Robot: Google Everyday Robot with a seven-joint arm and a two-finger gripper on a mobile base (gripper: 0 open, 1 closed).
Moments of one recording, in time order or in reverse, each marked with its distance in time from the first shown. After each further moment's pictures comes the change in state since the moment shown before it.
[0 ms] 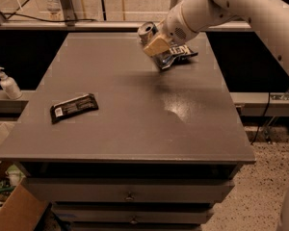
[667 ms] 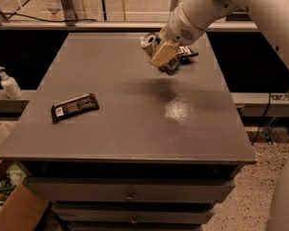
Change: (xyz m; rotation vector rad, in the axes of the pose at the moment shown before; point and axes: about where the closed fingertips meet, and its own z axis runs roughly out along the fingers) arm 0.017 0.036 -0.016 -0.171 0.150 -0.119
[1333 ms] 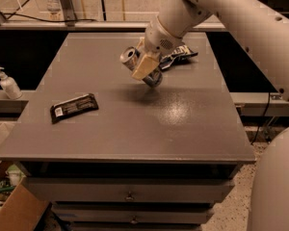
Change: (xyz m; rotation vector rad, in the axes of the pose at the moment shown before) arm -0.030 0.041 0.042 -0.174 -0.001 -0.090
